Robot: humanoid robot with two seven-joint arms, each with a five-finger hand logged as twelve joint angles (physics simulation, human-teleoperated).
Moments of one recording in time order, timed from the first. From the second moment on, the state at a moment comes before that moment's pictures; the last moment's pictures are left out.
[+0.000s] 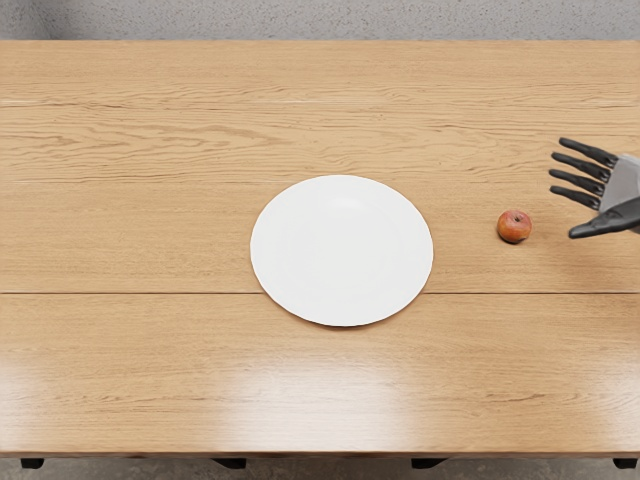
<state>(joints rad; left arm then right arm) 0.01 0.00 -0.01 -0.17 0.06 0.00 -0.61 0.26 -0.55 1.66 1.22 -0.49 0.61 -0.61</state>
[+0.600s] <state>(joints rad) 0.01 0.00 -0.01 -0.17 0.06 0.00 -0.61 0.26 -0.64 1.57 1.54 -0.75 0.61 -0.61</state>
